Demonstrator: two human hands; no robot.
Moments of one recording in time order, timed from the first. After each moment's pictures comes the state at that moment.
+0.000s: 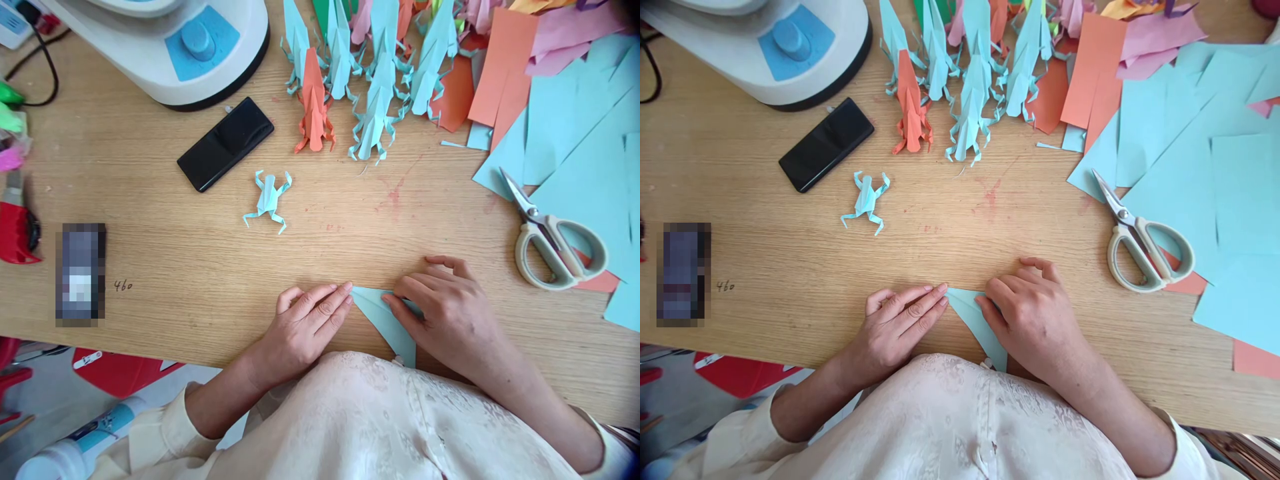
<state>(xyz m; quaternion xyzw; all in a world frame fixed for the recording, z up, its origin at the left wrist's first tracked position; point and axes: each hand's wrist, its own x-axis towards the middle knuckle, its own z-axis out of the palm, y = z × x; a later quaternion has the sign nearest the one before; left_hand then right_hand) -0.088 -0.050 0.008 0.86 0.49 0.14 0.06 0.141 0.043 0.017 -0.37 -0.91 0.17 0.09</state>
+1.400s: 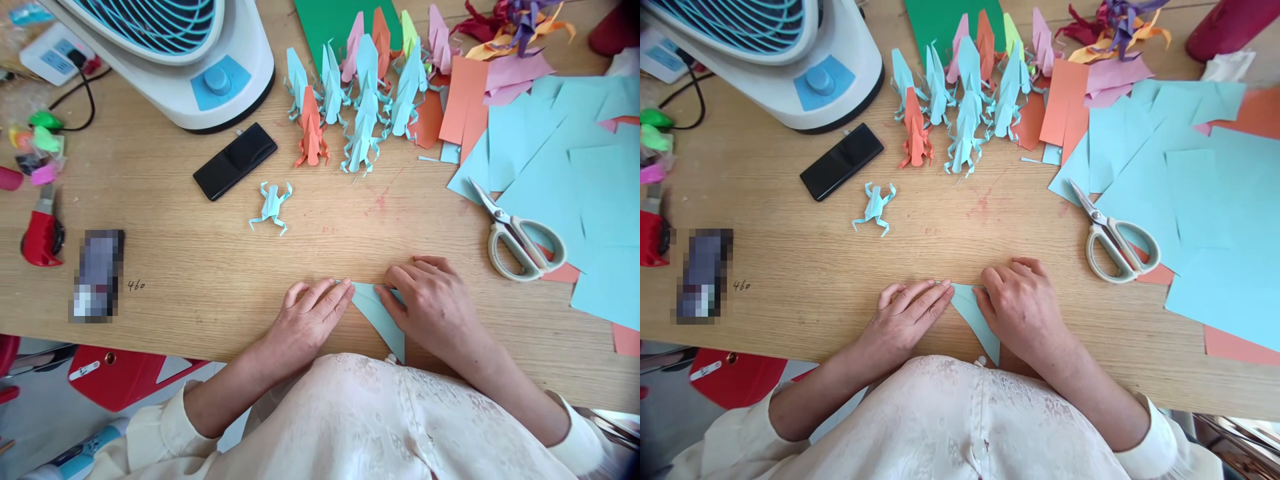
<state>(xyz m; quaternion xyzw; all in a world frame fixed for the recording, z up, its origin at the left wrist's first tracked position) -0.079 -0.054 0.012 0.87 0.49 0.00 0.01 0.137 0.037 0.019 -0.41 -0.90 0.12 0.03</state>
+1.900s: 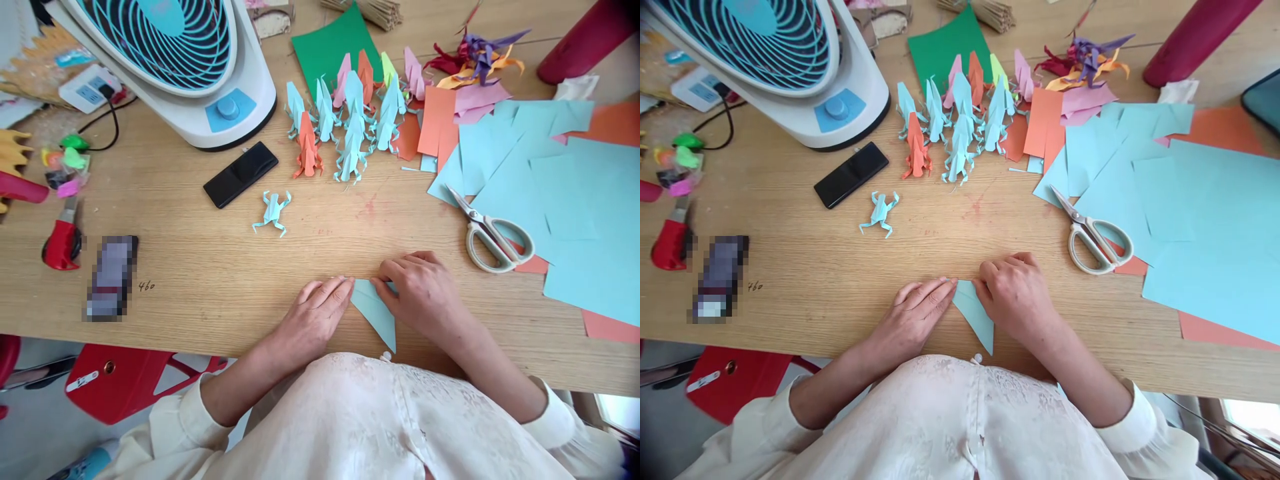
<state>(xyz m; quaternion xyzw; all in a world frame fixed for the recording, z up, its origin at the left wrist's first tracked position) -0.066 -0.055 0.006 0.88 0.47 0.04 0.02 0.141 0.039 0.022 -0.43 -0.89 0.12 0.02</state>
